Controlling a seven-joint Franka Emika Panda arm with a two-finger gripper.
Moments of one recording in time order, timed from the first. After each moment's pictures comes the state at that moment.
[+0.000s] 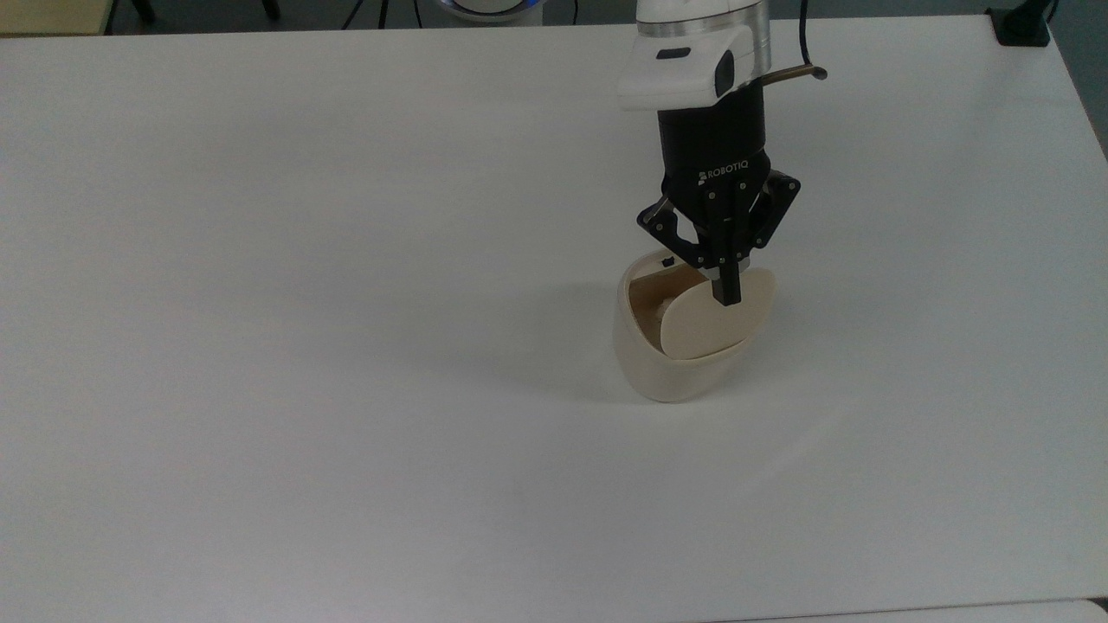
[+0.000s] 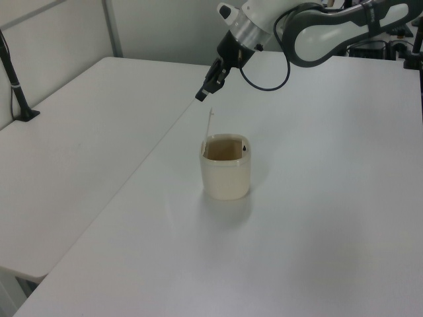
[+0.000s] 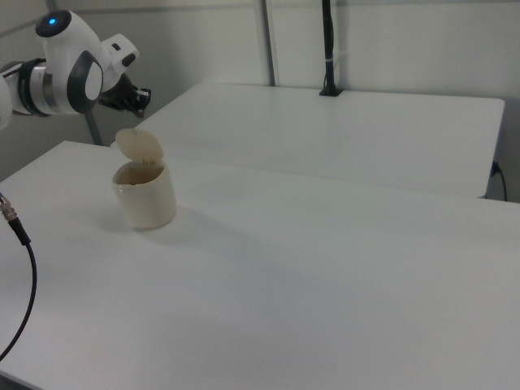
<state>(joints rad) 0.29 0.35 0.05 -1.54 -0.01 2.56 -0.05</state>
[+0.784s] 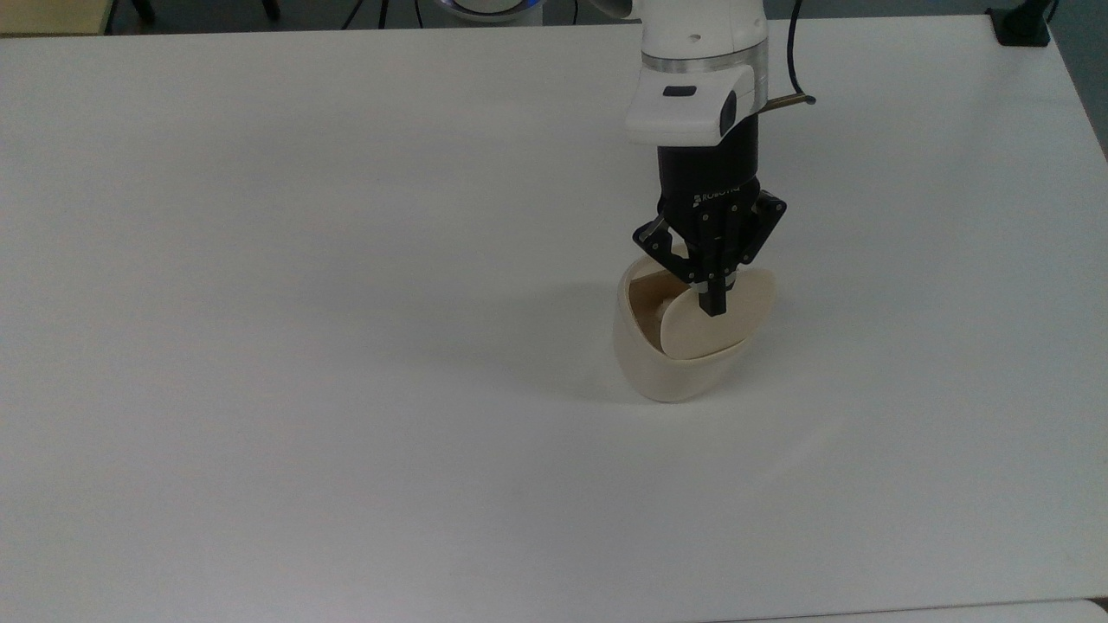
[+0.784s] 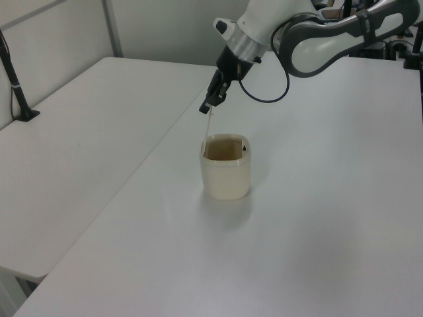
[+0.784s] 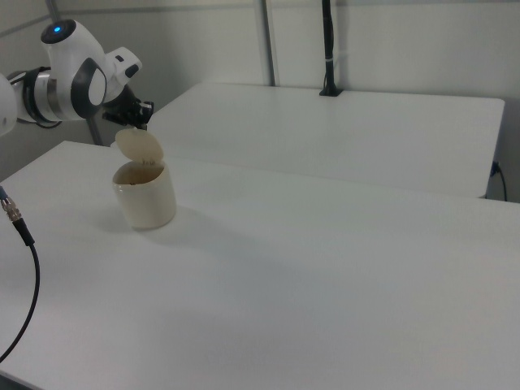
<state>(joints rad) 0.29 0.37 0.05 -1.54 -0.06 2.50 -0.05</state>
